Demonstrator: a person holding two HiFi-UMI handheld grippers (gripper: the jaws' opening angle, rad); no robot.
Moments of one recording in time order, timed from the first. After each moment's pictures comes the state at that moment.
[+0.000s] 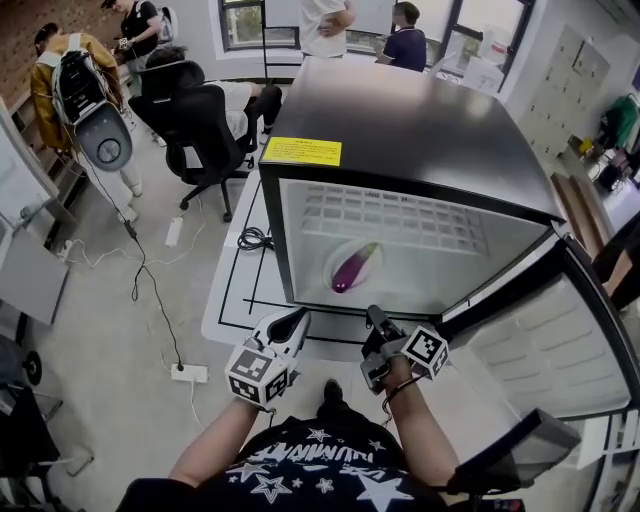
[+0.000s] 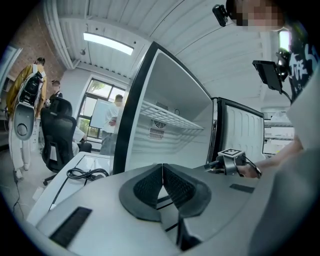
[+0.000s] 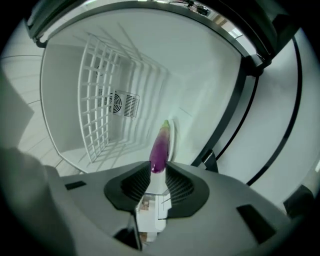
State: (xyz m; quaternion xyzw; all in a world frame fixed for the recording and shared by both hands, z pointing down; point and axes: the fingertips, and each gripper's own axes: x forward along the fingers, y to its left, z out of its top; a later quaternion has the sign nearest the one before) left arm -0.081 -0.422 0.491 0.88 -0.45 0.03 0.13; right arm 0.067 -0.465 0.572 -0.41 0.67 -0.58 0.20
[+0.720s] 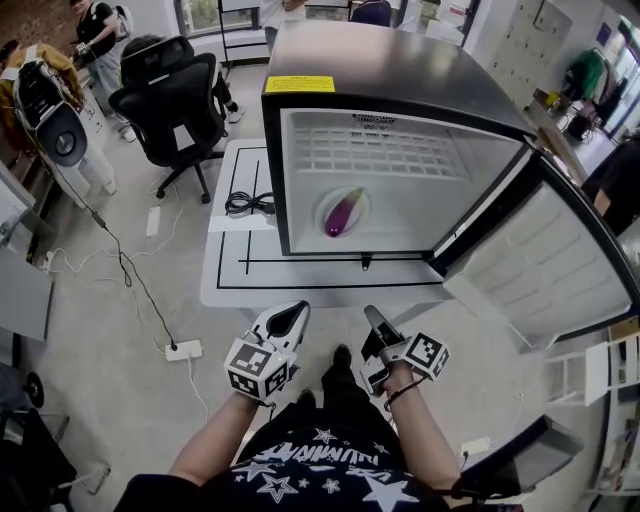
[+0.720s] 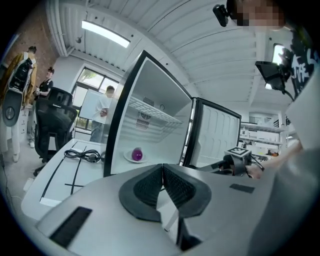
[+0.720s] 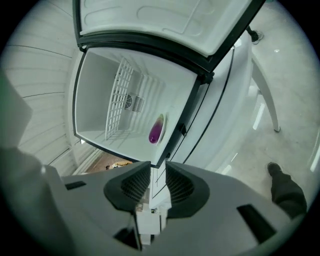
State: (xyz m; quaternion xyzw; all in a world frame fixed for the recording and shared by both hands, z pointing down) left arm -0.087 -0.322 0.516 0.91 -0.38 0.04 0.15; right arm 0.057 -0.320 0.581 -0.46 0.66 -0.56 0.21
